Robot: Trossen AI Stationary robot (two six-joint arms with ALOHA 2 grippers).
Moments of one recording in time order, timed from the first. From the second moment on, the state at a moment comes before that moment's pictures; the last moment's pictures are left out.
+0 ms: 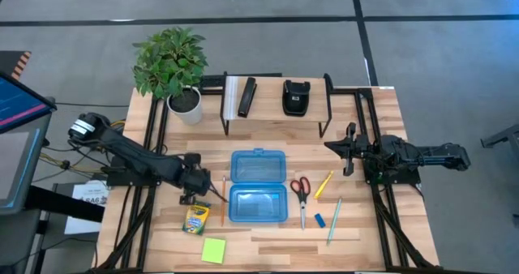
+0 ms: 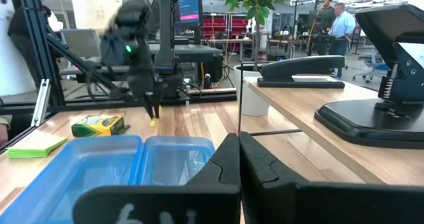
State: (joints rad) left arm -0.38 1.35 0.69 -0.78 -0.22 -0.30; right arm 0.01 0.01 0.02 0.04 0.21 0.01
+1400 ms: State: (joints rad) left arm -0.30 1.94 1.35 -0.55 -0.03 -0.09; right arm 0.01 0.01 0.02 0.04 0.21 0.01
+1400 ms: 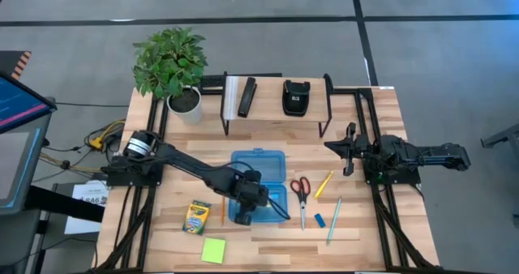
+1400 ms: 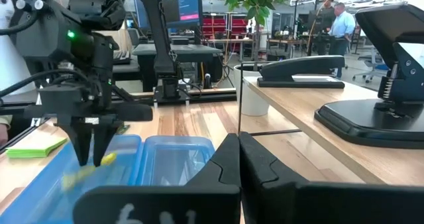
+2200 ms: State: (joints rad) left arm -0.52 1.20 0.80 -0.46 -0.43 -0.57; right arm 0.01 0.01 0.02 0.04 0.21 0.01
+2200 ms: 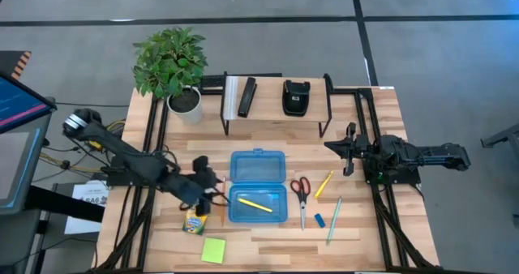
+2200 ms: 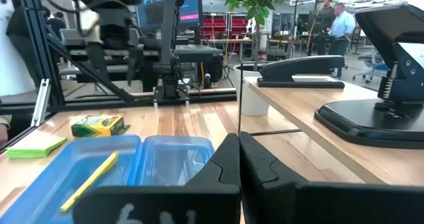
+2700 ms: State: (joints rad) left arm -0.47 1.32 0.63 -0.38 -0.41 -1.04; right arm 0.01 0.01 0.02 0.04 0.21 0.01
